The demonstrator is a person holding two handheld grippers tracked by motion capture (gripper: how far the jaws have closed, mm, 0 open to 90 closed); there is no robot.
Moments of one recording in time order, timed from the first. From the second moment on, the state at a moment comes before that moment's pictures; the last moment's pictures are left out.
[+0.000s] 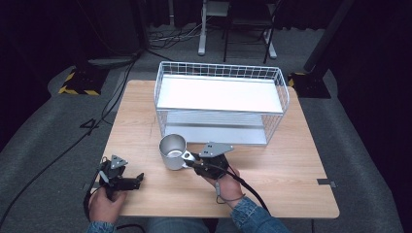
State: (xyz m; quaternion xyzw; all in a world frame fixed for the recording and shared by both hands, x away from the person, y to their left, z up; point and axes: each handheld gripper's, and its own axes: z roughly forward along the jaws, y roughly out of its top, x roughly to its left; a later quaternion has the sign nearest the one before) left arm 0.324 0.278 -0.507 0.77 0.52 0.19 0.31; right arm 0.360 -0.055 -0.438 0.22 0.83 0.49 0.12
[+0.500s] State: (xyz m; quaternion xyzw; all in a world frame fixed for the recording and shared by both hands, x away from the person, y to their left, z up) left arm 0.324 0.278 -0.507 0.77 0.52 0.19 0.31; right arm 0.386 -0.073 -0.414 0.28 0.81 0.50 0.16
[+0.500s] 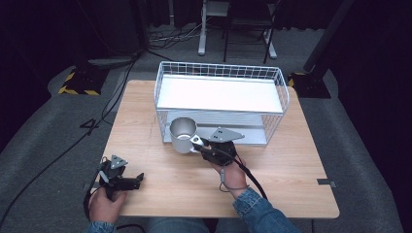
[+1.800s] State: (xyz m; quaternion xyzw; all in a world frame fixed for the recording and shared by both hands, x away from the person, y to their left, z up) left arm 0.324 0.278 -0.507 0.77 0.52 0.19 0.31; right arm 0.454 -0.088 -0.445 0.40 0.76 0.46 0.24
